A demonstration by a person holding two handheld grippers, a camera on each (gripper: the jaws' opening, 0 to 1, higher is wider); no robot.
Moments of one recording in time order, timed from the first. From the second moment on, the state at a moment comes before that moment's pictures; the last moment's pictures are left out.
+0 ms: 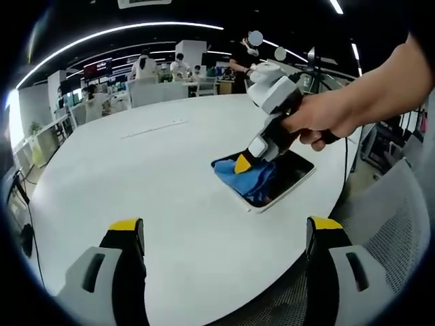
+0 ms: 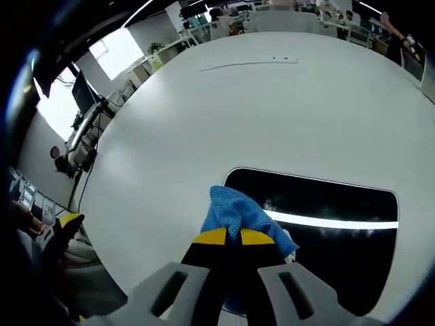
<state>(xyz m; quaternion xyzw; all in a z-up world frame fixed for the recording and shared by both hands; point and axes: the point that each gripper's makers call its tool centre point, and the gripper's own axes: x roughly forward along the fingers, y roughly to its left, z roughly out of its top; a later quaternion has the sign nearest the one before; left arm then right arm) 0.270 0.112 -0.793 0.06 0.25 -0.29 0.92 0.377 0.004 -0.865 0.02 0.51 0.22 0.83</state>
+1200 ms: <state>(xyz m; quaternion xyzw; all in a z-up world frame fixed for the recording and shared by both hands) 0.267 0.103 -0.783 0.03 0.25 -0.31 0.92 0.369 -0.021 -0.866 0.02 0.50 0.22 0.84</state>
